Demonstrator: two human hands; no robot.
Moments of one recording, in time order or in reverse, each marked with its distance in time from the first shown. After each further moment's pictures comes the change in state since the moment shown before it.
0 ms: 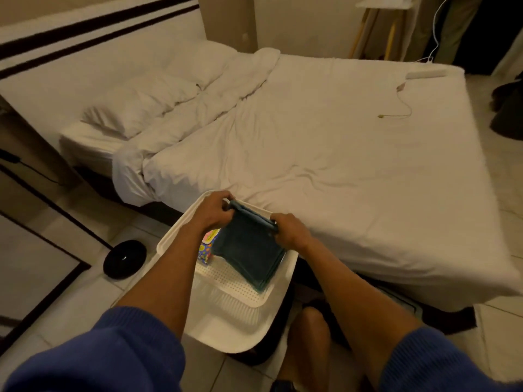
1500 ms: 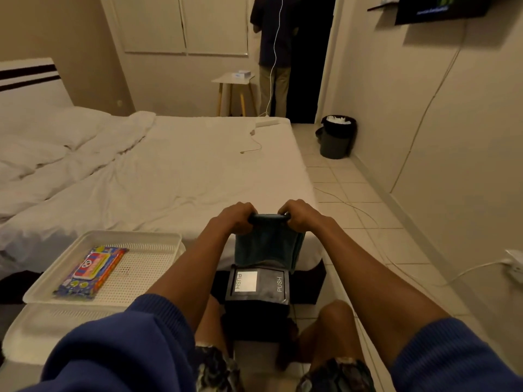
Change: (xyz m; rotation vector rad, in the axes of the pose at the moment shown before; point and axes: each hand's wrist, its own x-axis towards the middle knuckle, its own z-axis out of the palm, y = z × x) left_hand -0.113 0.302 0.157 0.442 -0.411 0.533; right_hand -0.304 0.143 -0.162 -0.111 0.226 0.386
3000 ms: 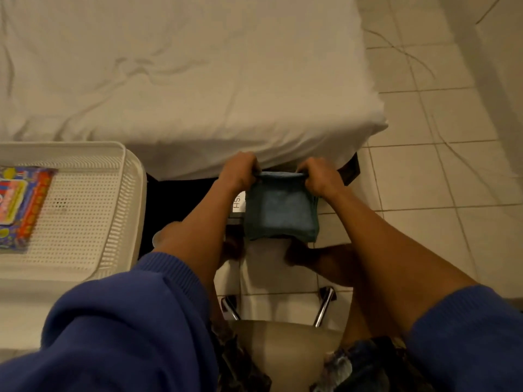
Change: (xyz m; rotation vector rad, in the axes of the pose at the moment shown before) left_hand 0.138 -0.082 0.220 -0.137 -0.194 -0.158; right_hand 0.117 0.138 0.246 0.183 -0.159 0.197
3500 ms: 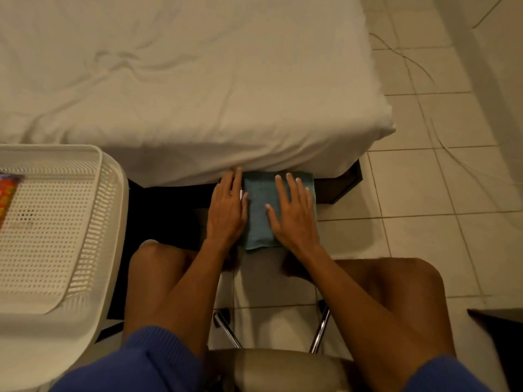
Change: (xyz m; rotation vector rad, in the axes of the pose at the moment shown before) left_hand -0.031 -0.043 0.099 -0.067 0.452 0.036; right_hand -0.033 -0.021 0.112 -0.082 0.345 -0.082
